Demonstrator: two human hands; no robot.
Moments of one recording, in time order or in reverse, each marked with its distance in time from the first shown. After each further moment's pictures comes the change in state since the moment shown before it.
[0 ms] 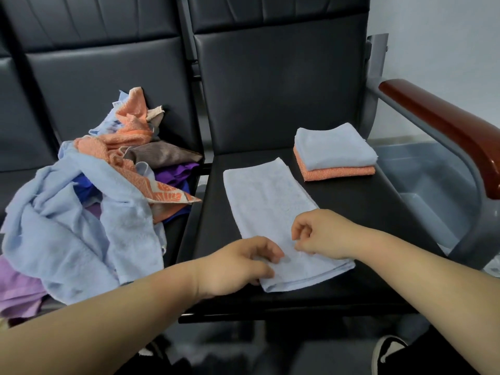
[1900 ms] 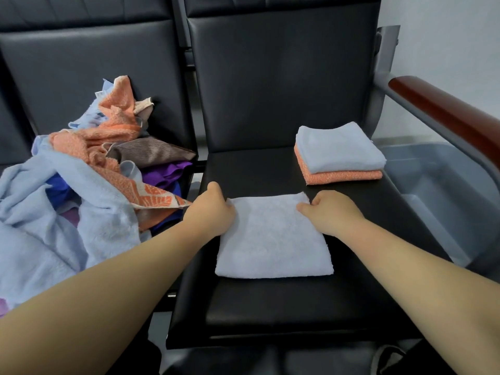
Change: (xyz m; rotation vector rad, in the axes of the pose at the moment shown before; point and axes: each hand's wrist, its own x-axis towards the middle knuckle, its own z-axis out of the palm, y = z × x) left_hand 0.102 -0.016 -0.096 0.611 0.722 -0.213; right_hand 0.072 0.015 -0.017 -0.092 0.302 0.402
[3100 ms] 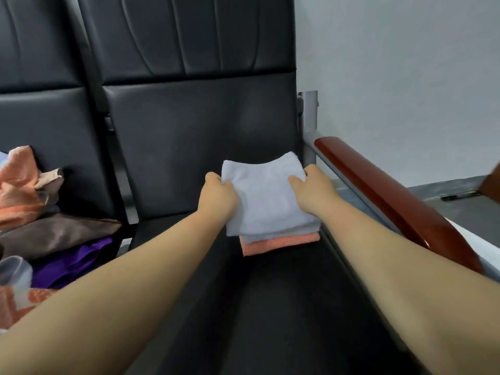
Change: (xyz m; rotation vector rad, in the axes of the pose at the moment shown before) left_hand 0.120 0.207 0.010 -0.624 0.066 0.030; right_hand 0.123 0.037 -0.146 0.388 0.344 -0.007
